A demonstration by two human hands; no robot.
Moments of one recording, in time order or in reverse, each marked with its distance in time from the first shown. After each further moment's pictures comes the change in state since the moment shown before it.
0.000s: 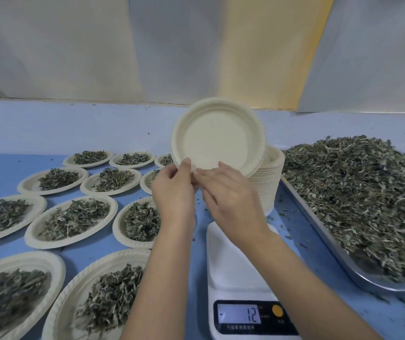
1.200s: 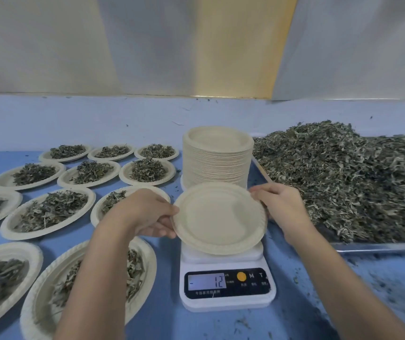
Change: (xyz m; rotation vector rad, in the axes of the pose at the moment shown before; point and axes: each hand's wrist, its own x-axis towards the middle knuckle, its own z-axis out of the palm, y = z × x) left_hand -0.024 0.021 -0.042 0.835 -0.599 -0.441; right_hand -0.067 0.063 -0.087 0.502 -0.170 1.354
